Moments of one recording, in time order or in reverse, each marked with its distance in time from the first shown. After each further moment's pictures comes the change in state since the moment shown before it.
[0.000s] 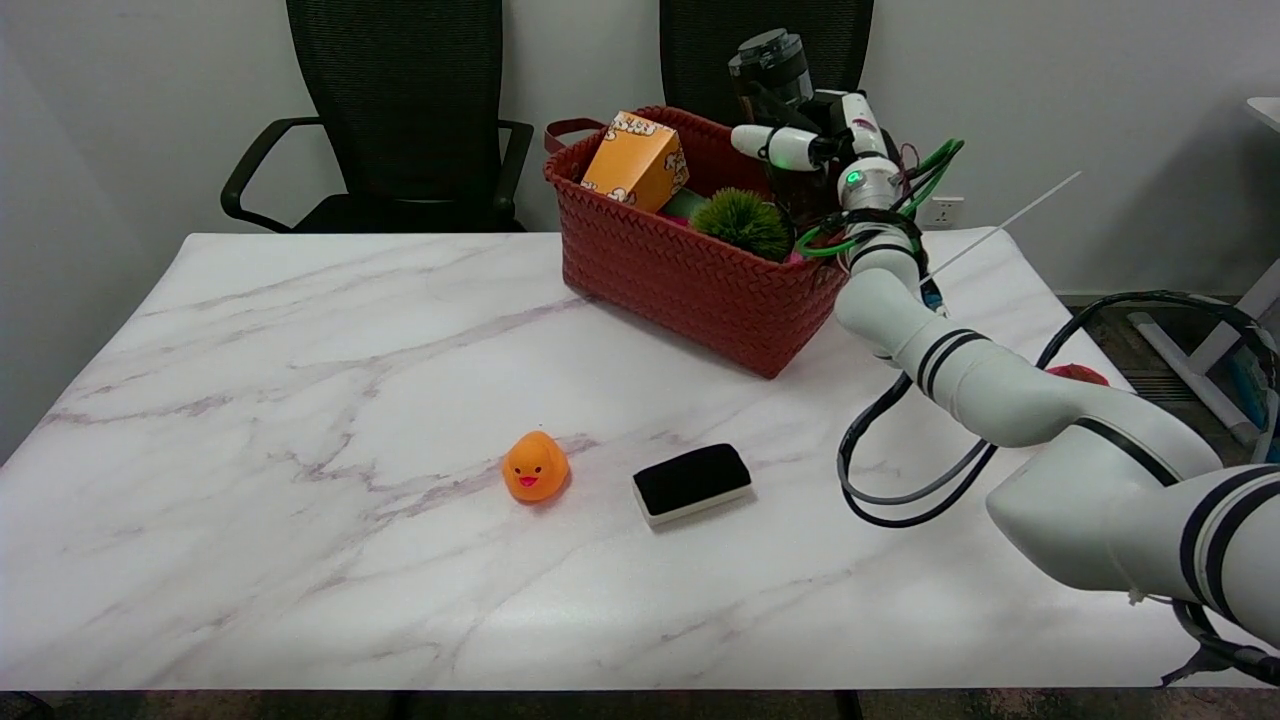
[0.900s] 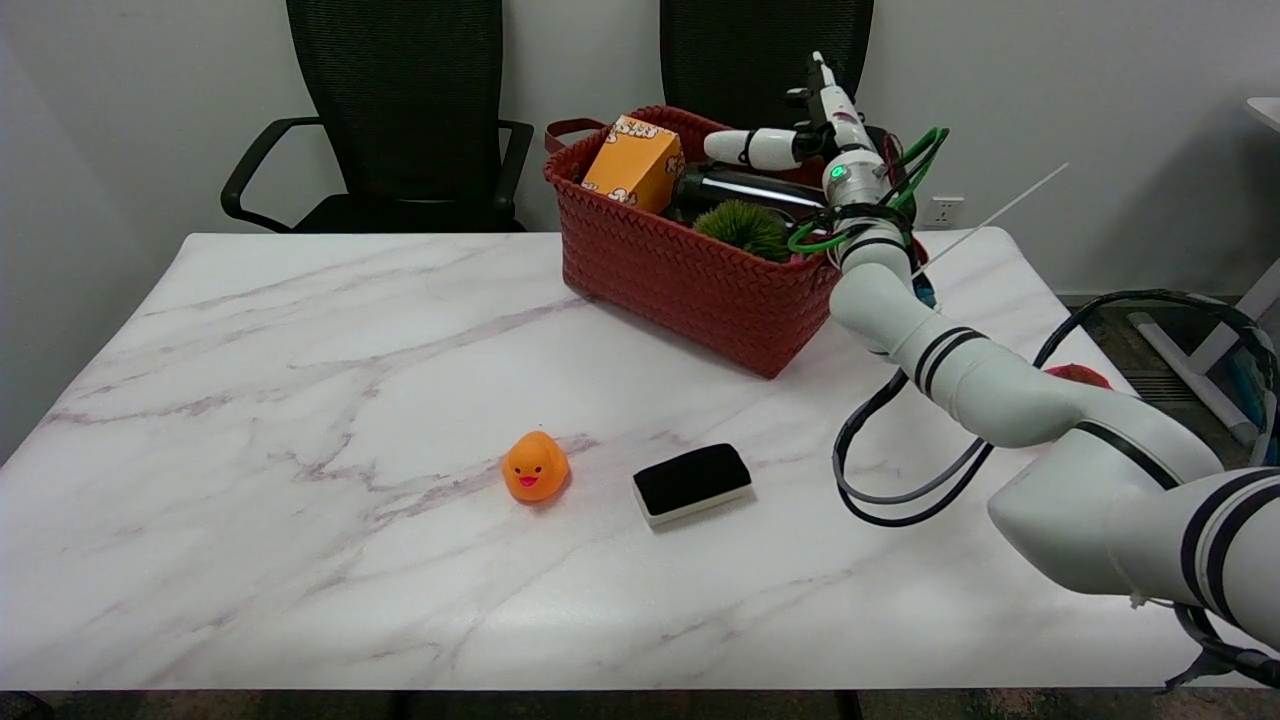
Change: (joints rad) arm -0.009 0.002 0.003 0.062 -0.001 -0.040 -0.075
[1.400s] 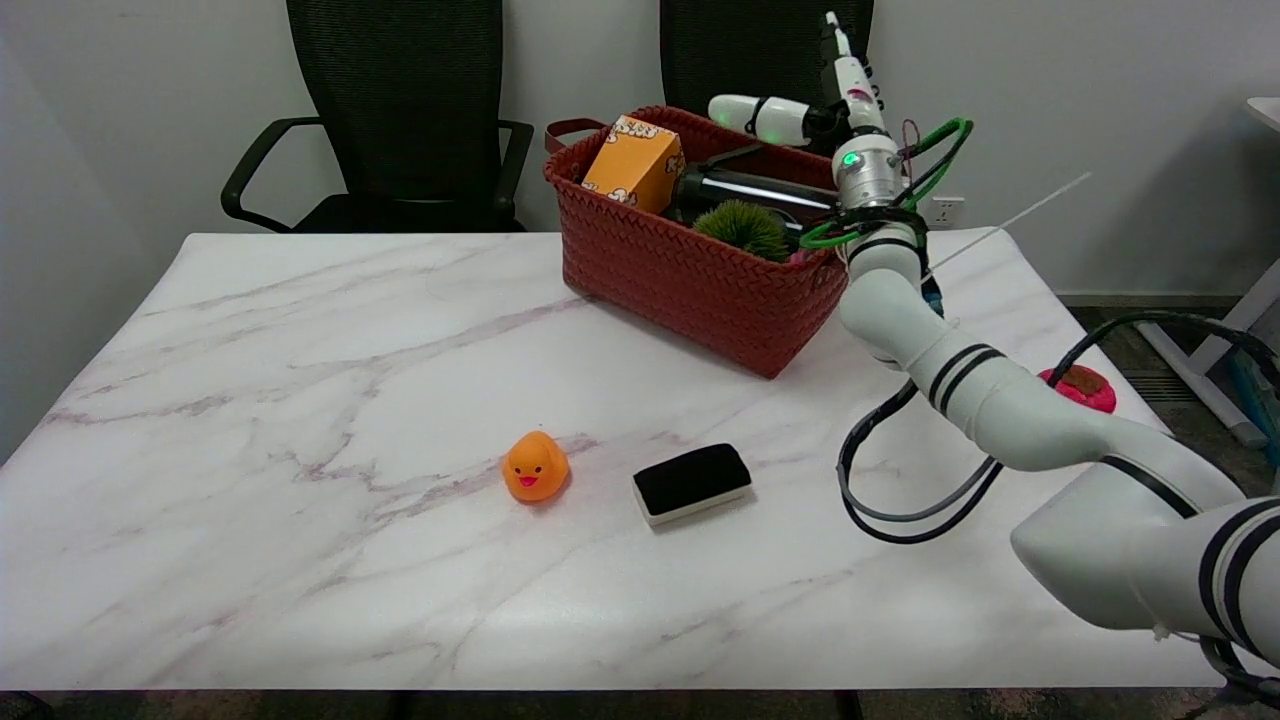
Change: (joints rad) arm -0.092 0.037 0.052 0.211 0.011 0.055 -0.037
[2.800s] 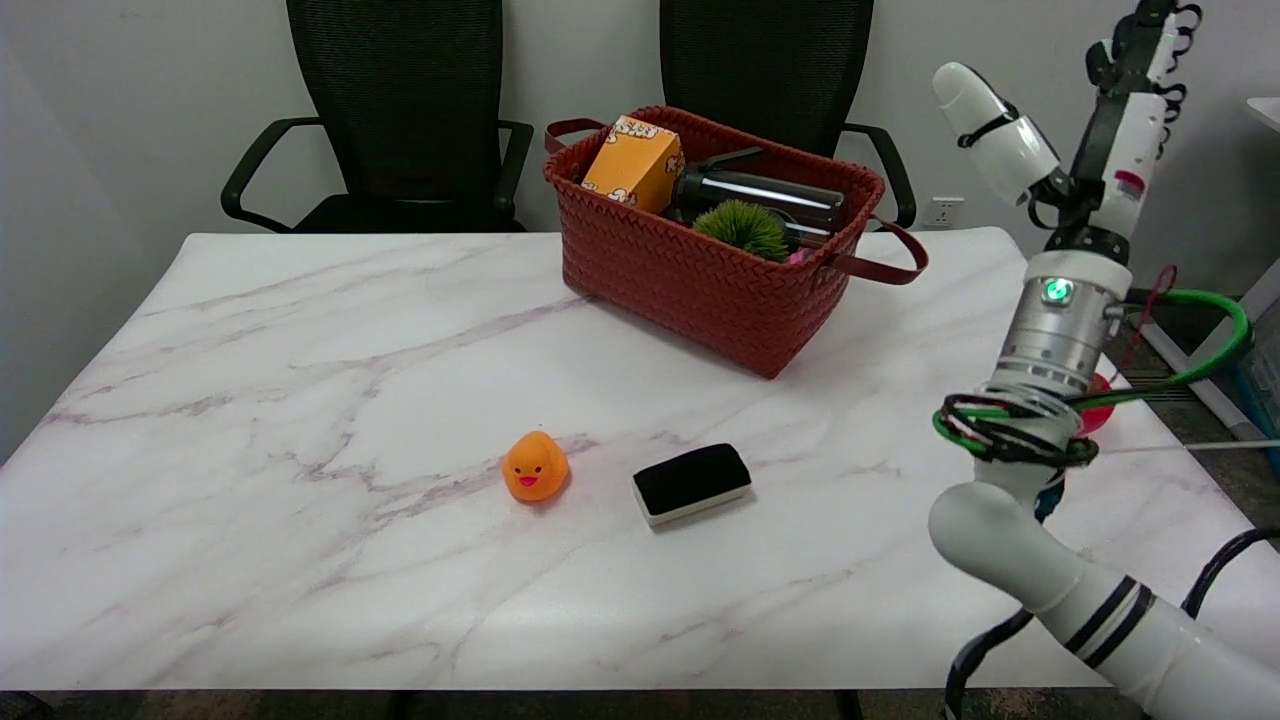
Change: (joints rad) arm -0.725 0.104 0.198 0.847 -0.145 0.667 -0.049
